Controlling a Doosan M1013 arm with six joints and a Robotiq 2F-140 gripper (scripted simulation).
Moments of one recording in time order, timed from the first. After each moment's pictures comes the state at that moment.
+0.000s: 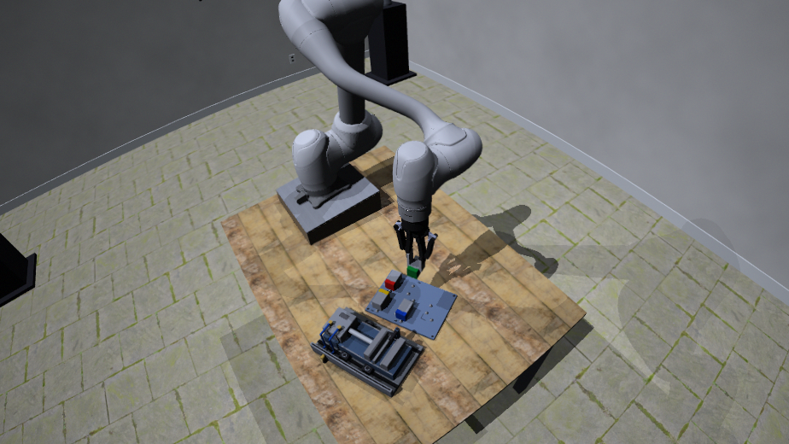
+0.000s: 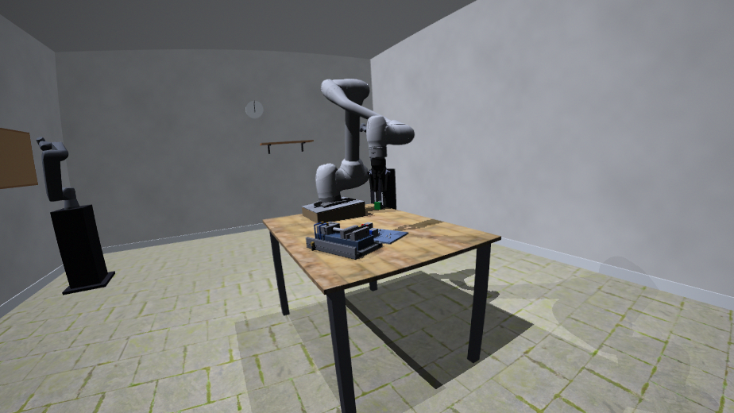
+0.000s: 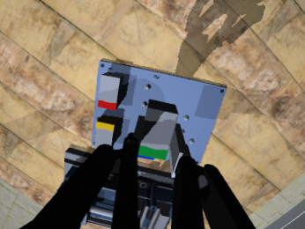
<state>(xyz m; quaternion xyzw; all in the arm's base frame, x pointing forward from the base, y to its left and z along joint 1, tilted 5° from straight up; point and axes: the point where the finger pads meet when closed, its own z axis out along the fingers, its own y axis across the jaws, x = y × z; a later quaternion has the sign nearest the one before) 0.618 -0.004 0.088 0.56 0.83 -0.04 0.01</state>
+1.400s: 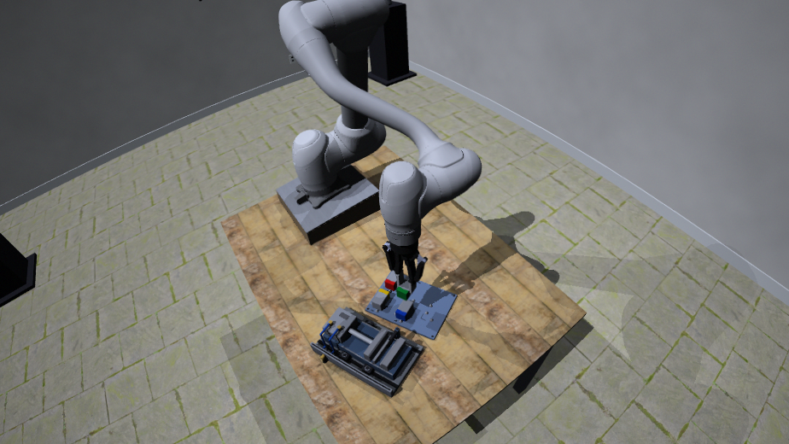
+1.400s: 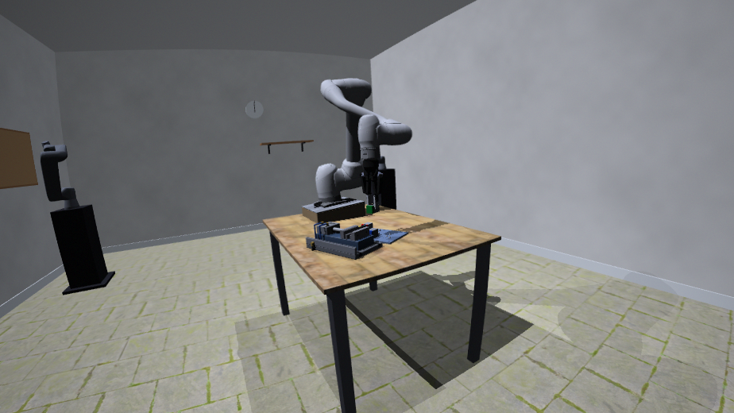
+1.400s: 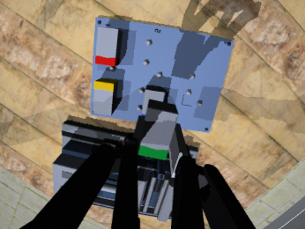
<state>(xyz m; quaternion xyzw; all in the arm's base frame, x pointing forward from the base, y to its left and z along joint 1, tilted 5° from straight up) 0.659 -0.077 0.090 0.58 0.82 -0.04 0.01</state>
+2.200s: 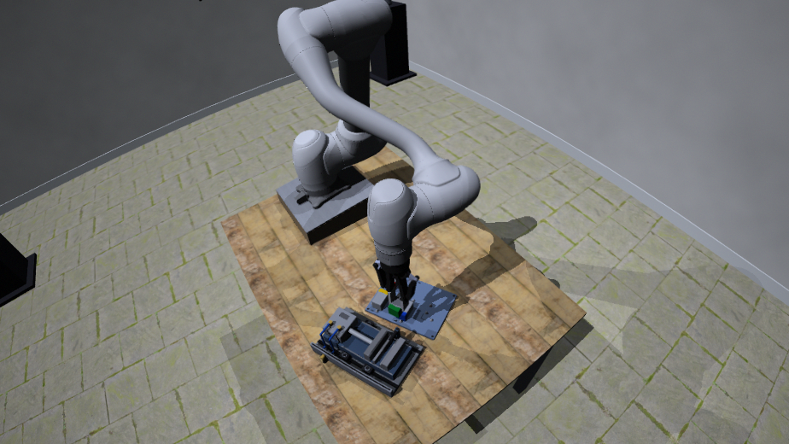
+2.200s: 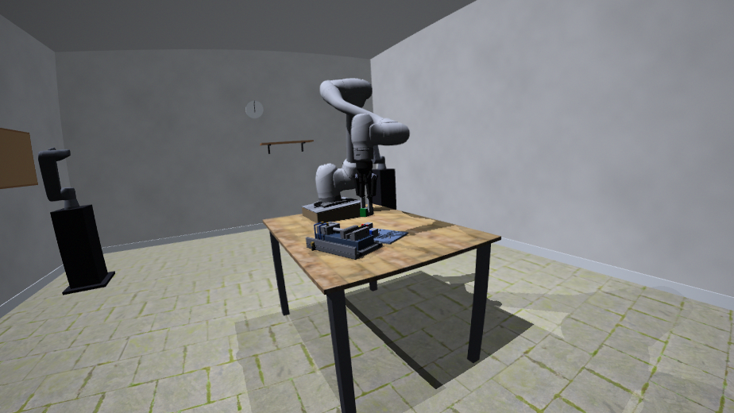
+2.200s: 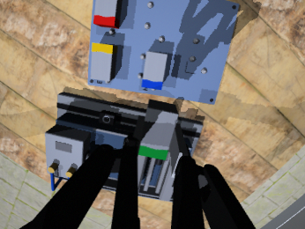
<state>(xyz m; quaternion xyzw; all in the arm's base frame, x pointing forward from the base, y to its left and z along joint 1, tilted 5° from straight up) 0.690 -0.133 0.092 0.58 0.82 -0.04 0.01</state>
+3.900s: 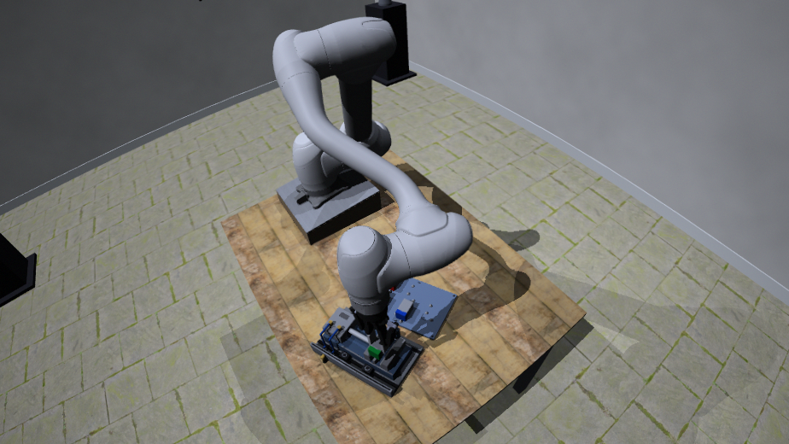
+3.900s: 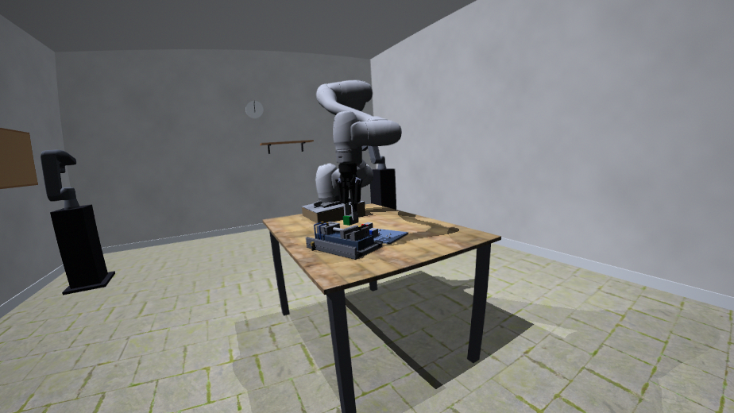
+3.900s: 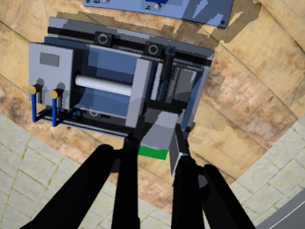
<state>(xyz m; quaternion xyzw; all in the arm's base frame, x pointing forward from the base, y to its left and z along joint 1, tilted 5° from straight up) 0.760 -0.259 0.097 0.58 0.82 -0.04 0.01</state>
